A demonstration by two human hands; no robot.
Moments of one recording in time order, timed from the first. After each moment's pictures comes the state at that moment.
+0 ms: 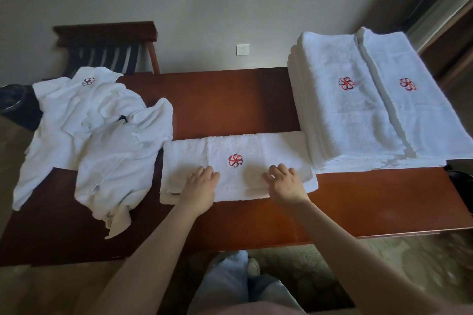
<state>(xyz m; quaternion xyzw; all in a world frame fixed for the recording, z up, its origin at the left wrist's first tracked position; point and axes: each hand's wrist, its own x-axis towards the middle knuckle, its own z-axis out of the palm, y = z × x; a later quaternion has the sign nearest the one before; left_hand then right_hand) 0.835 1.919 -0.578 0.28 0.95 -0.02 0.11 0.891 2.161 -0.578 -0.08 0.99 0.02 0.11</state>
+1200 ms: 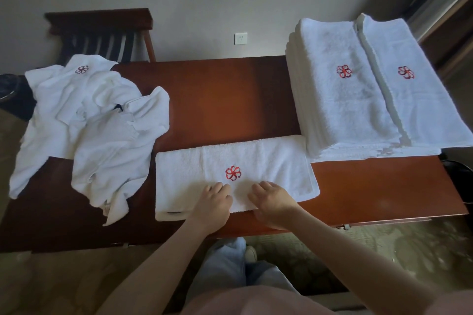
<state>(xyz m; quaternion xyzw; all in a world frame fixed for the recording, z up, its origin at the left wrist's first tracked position) 0.903 1.936 -0.582 0.43 0.90 -0.02 0.03 0.940 2.138 -0.578 -0.24 0.96 -0.01 0.17</state>
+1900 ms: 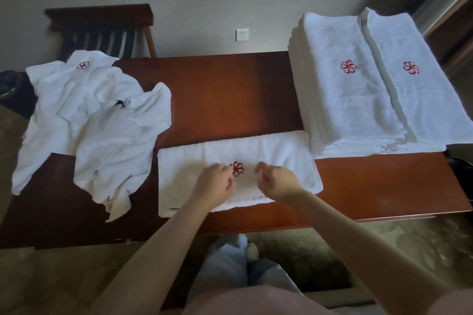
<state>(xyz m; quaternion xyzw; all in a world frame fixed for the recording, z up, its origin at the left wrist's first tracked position) 0.864 1.945 -0.577 0.29 0.94 0.12 0.12 0.909 2.152 -0.568 -0.04 0.95 -0.27 0.16</state>
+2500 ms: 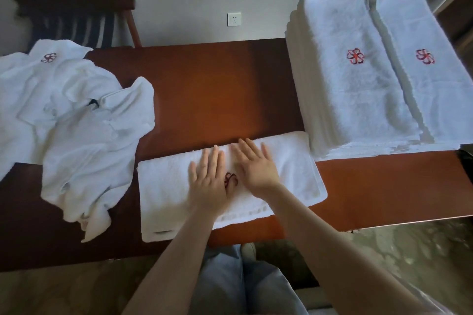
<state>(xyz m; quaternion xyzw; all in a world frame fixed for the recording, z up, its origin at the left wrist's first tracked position) 0.862 1.964 -0.626 0.19 0.98 0.03 0.01 0.858 2.123 -0.609 -0.05 0.98 -0.16 0.07</state>
